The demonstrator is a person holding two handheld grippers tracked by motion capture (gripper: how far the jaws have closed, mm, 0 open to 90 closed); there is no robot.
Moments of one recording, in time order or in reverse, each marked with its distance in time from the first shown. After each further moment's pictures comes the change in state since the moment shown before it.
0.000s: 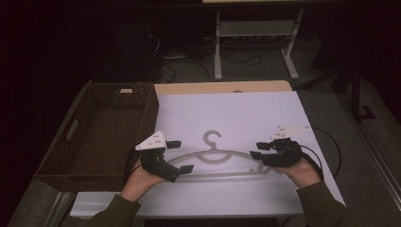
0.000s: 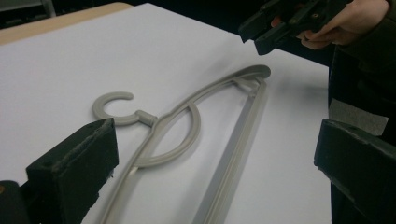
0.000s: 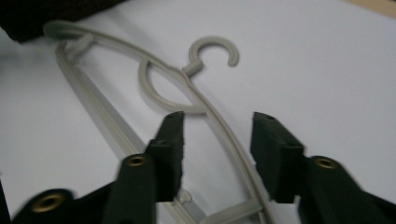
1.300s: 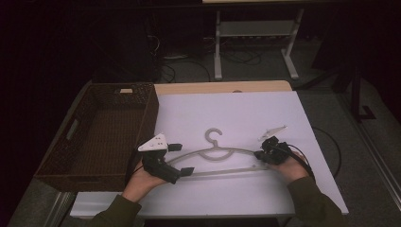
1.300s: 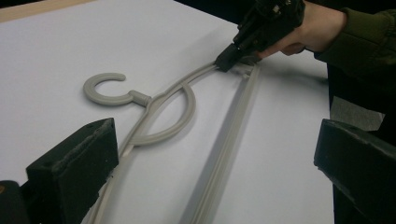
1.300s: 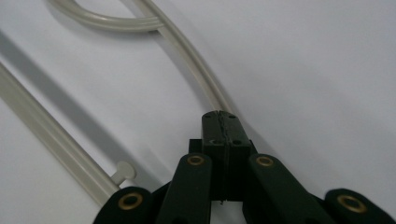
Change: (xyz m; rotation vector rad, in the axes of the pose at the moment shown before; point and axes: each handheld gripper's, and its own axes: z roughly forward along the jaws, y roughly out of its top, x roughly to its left) left arm 0.004 -0.009 0.005 0.023 -0.016 -0.022; right arm -0.027 -0.021 0.056 0.270 -0.105 0.028
